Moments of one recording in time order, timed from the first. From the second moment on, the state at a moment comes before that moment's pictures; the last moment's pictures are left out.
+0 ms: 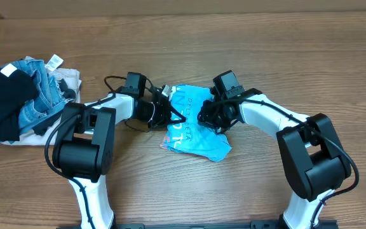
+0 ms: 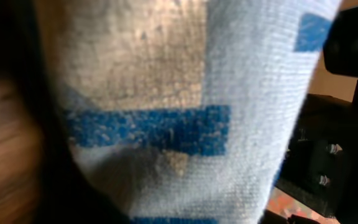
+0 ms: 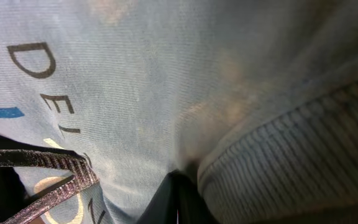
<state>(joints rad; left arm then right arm) -0.19 2.11 1.13 -0.38 0.96 -0.29 0.42 1.96 1.15 -0.46 -0.45 0.67</state>
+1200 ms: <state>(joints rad) 0.82 1.80 1.70 -0.71 0.89 -0.20 0.28 1.65 1.14 -0.77 -0.50 0.49</state>
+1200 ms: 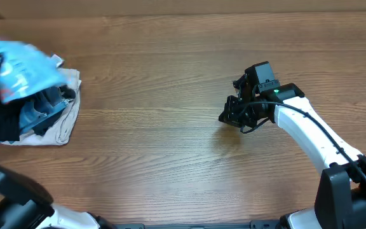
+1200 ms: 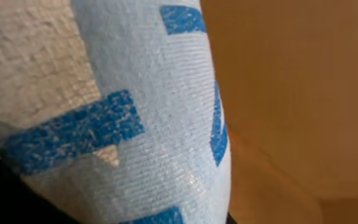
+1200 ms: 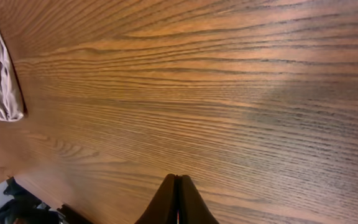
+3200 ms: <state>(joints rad) 0.09 1.02 1.73 -1.52 0.20 0.14 0.28 0.98 1.28 -0.85 -0.40 0.33</state>
